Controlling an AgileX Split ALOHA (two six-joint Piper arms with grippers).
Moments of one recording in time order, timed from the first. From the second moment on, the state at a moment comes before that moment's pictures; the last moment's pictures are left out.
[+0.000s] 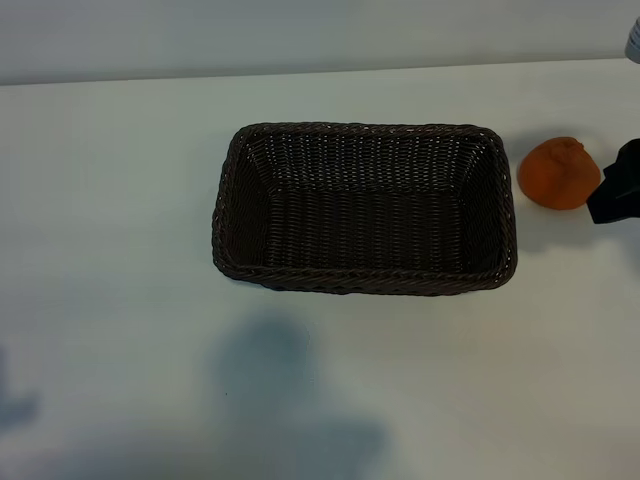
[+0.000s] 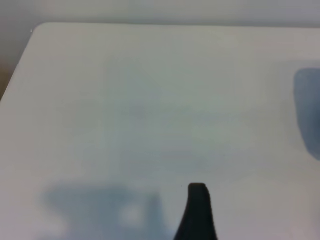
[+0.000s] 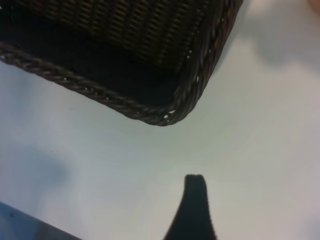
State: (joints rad) left arm 0.12 0.17 -0.72 -0.03 1.02 0.03; right arm -0.05 1.28 -1.07 0.33 1.11 -0.27
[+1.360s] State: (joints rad) left arm 0.11 0.02 -0.50 -0.05 1.09 0.02; right arm -0.05 1.28 -1.07 0.33 1.10 -0.27
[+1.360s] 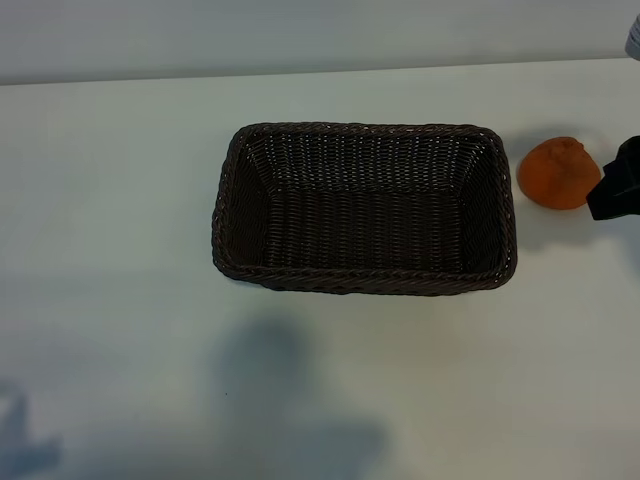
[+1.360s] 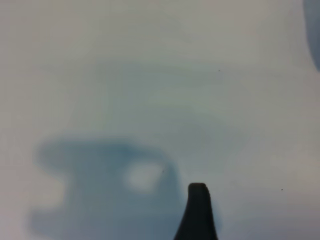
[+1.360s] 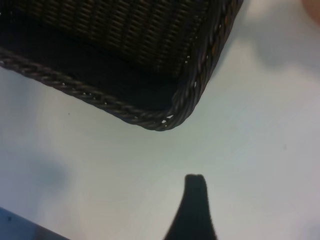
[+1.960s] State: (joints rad) left arm -0.01 -0.01 -0.50 -0.05 1.09 0.02; right arm -0.05 1.36 -1.16 0.30 0.97 -0.21
